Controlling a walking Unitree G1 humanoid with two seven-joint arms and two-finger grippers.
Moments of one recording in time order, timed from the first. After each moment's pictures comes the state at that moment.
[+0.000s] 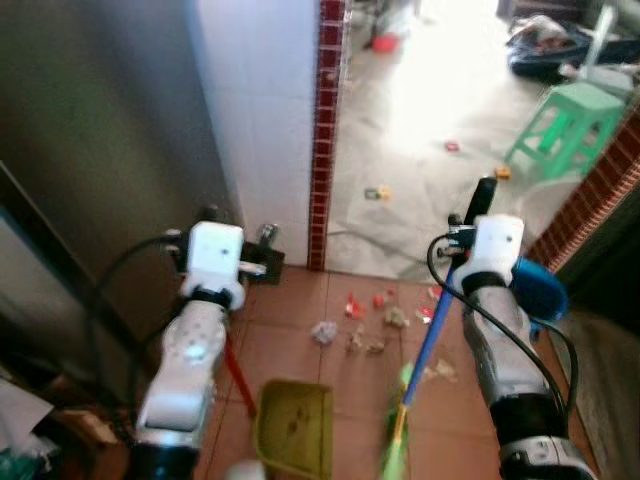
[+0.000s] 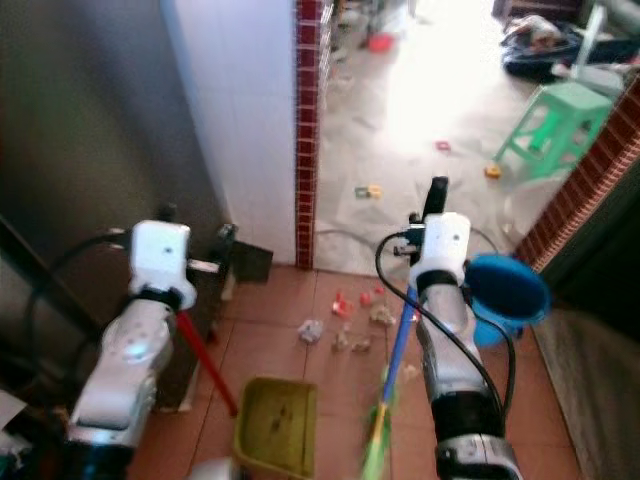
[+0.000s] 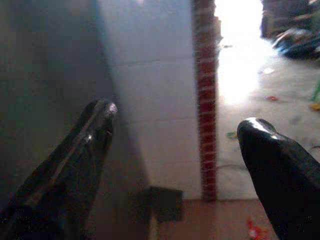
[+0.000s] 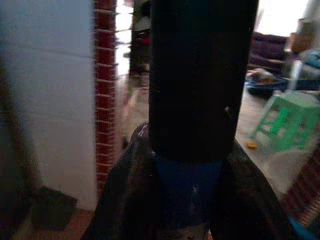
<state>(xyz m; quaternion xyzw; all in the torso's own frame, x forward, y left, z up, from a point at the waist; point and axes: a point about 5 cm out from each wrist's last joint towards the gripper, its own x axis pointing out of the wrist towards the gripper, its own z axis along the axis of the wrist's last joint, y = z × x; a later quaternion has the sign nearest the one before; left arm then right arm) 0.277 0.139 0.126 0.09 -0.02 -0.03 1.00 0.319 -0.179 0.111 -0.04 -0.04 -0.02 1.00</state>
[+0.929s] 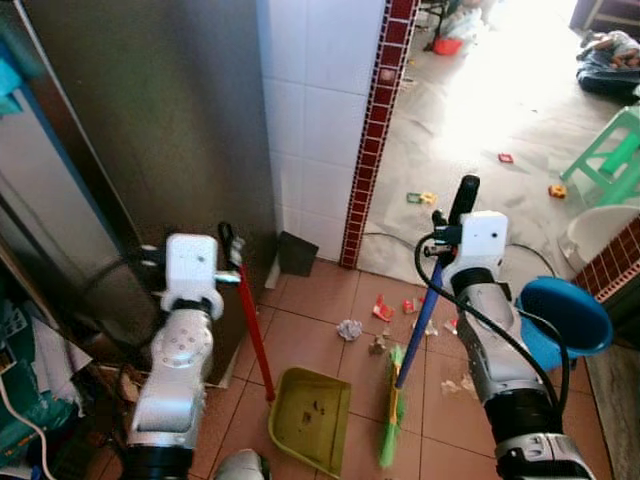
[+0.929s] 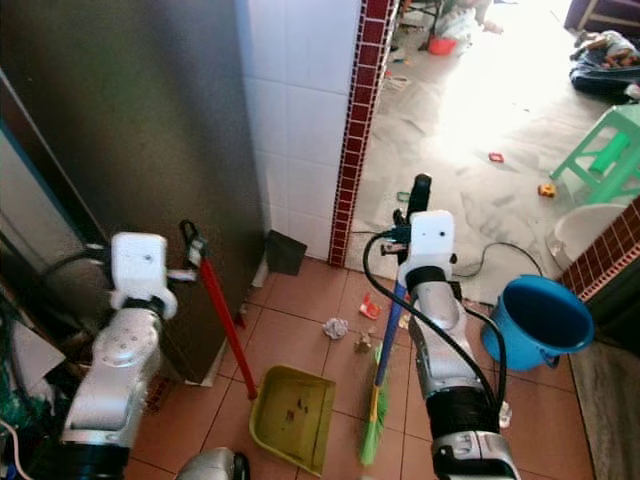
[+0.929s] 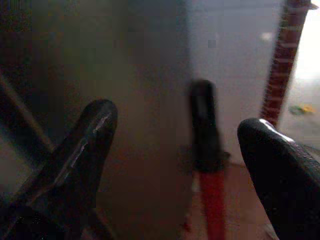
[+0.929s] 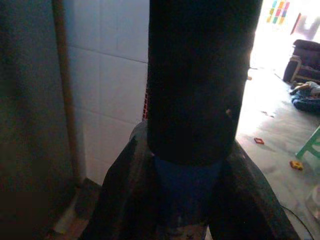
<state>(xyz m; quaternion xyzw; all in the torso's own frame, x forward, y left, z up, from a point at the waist) 0.276 0.152 0.103 0.08 0.05 0.02 1.00 0.320 -0.178 0.113 -0.05 -0.04 0.00 1.00</state>
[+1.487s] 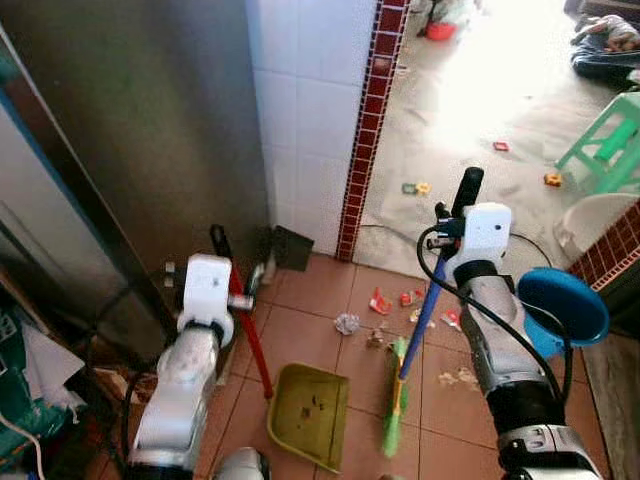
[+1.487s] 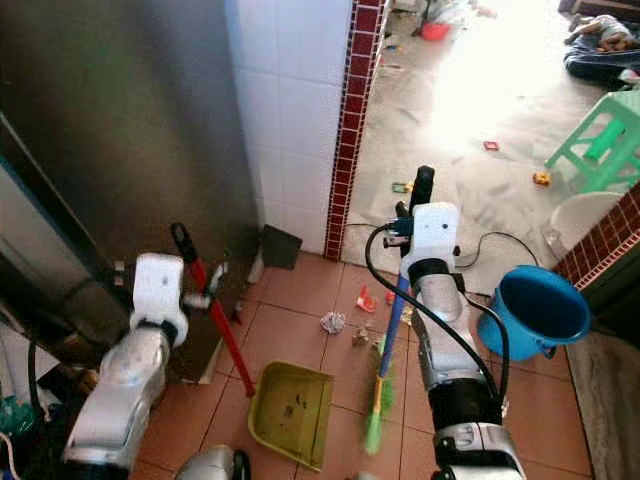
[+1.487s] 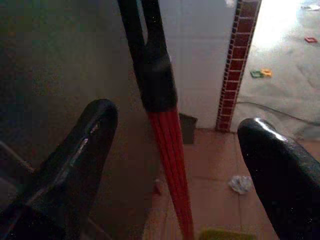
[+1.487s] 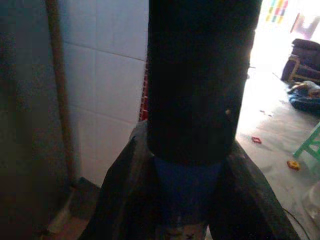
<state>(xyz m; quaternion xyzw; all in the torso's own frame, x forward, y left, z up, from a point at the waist) 0.262 0.147 0.076 0.06 0.11 -0.04 0.99 0.326 -0.177 0.119 -0.05 -0.05 0.01 1.00</state>
